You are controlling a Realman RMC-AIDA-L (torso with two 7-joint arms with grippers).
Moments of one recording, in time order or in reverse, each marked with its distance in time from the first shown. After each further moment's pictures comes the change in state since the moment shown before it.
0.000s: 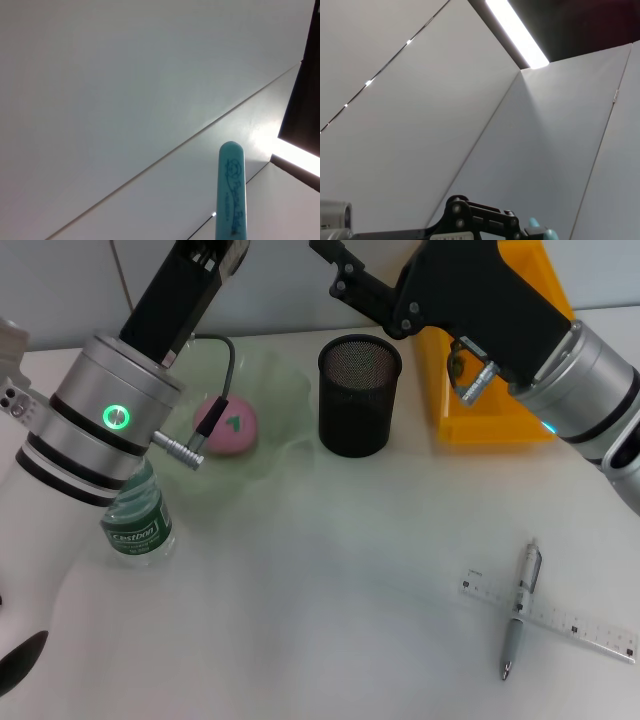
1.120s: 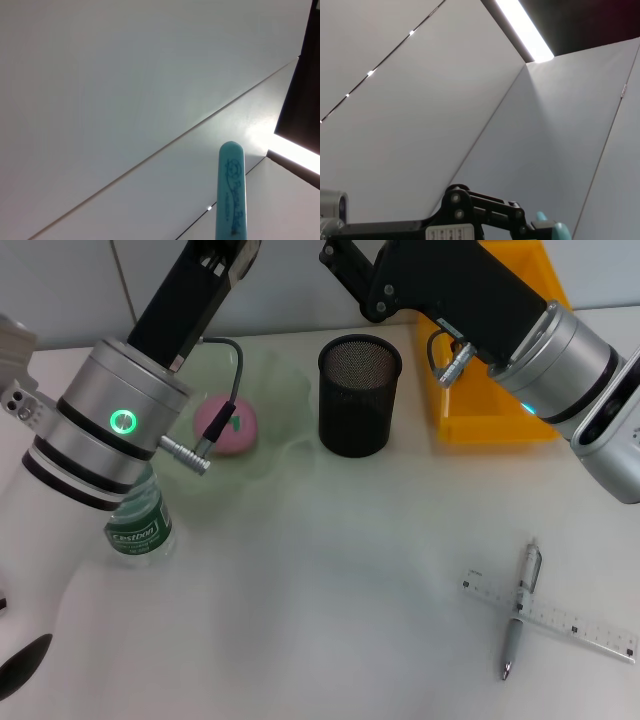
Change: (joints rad) left arm -0.003 0.000 0.021 0.003 -0.003 0.004 0.001; right arm 0.039 0.001 0.005 0.003 0.000 0.046 -0.015
